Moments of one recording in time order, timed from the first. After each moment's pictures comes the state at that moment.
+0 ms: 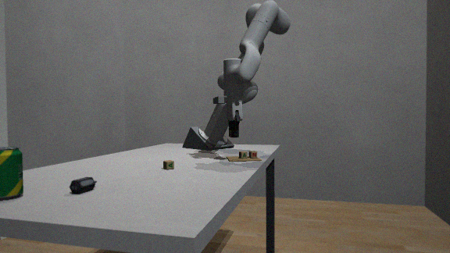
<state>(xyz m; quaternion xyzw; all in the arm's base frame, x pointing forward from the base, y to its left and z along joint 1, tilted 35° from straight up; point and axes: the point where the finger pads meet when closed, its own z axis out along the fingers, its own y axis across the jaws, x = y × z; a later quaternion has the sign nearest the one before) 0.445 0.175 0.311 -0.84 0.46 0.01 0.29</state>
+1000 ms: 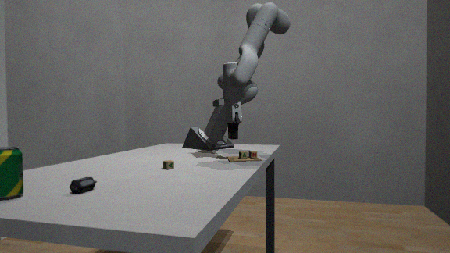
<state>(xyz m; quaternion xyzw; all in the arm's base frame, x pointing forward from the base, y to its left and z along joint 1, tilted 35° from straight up) 0.416 0.172 0.287 -0.85 0.44 0.00 0.30</state>
